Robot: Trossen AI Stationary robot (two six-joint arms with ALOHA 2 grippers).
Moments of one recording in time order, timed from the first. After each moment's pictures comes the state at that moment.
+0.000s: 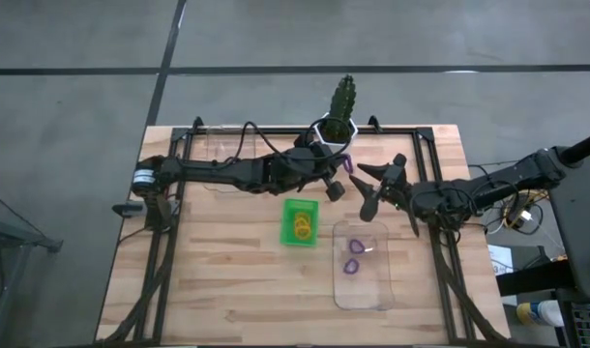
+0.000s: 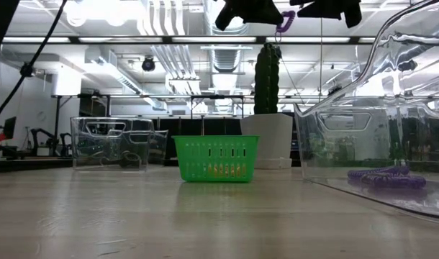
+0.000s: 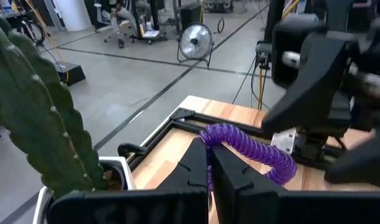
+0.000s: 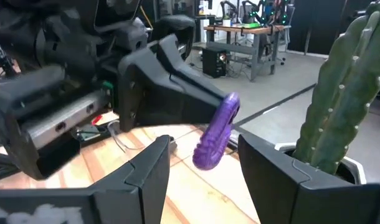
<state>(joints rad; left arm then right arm) 0.02 1.80 1.65 -0.04 -0.47 -0.06 0.28 0.98 0.75 0.06 0.88 0.23</state>
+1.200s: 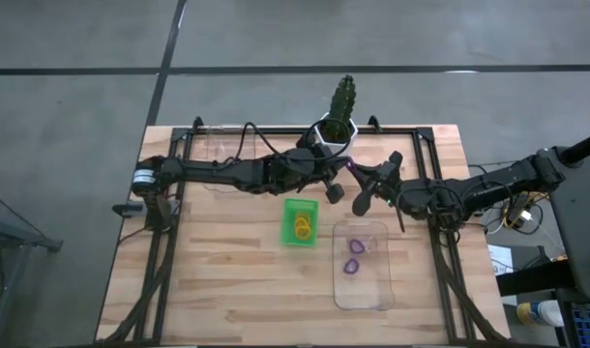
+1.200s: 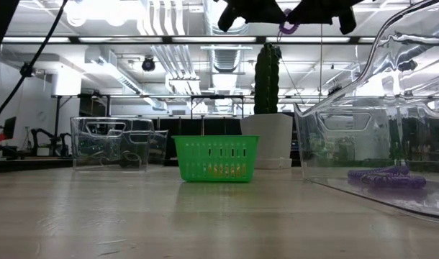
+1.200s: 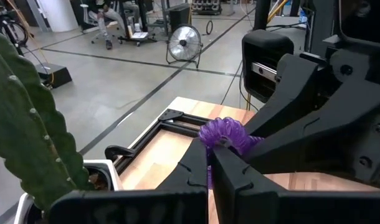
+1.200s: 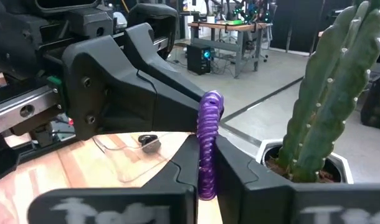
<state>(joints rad) 0.02 1.80 1.63 -0.01 -0.42 -0.06 0.22 1.04 0.75 0.09 0.89 0.23</state>
